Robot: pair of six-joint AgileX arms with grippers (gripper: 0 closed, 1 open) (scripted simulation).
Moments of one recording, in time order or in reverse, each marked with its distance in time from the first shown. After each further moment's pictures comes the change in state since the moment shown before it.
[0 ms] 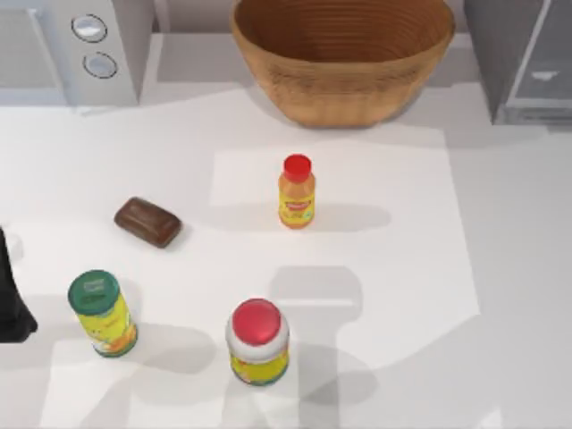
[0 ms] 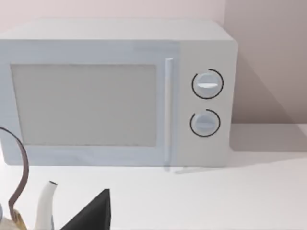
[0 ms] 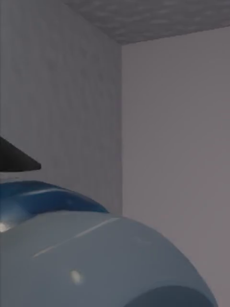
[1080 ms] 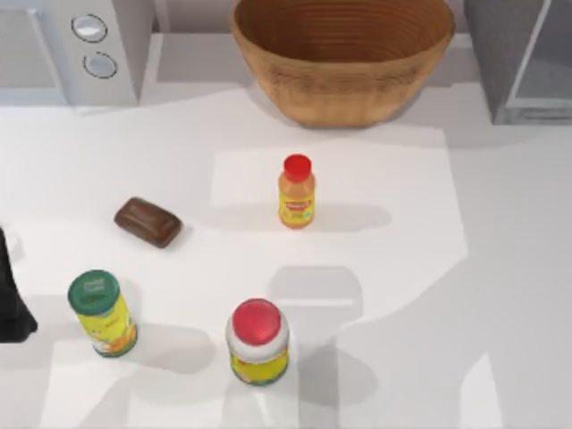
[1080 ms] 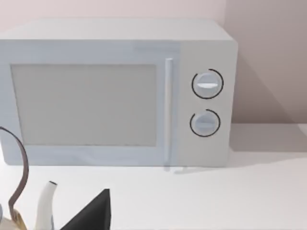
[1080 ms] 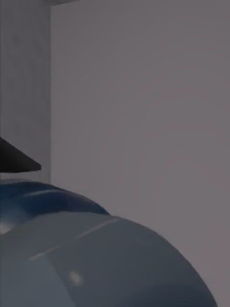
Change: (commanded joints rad) left arm 0.000 0.000 0.000 0.000 0.000 0.000; right arm 0.027 0.172 0.394 -0.176 0.050 -0.003
